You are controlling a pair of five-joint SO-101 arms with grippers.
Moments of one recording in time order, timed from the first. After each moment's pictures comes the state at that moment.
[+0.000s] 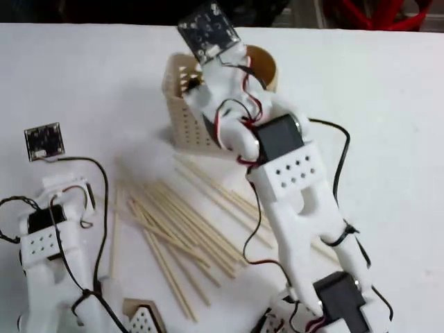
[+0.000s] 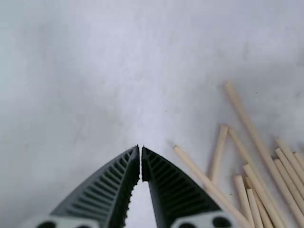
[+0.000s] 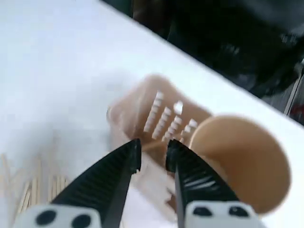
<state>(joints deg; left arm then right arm) -28.2 -45.6 67.3 45.1 -4.9 -29.8 -12.9 -8.5 68.1 13.0</state>
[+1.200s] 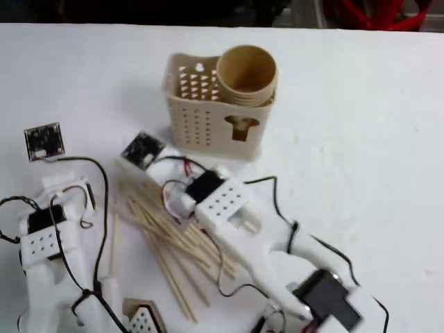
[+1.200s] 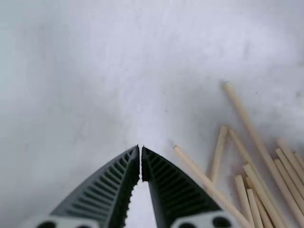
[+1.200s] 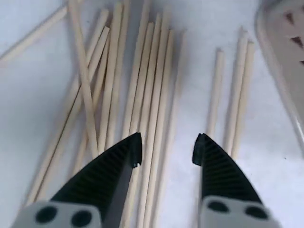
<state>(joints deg) -28.2 -45.6 67.3 45.1 -4.9 -48.4 -5.2 28.8 58.5 13.0</state>
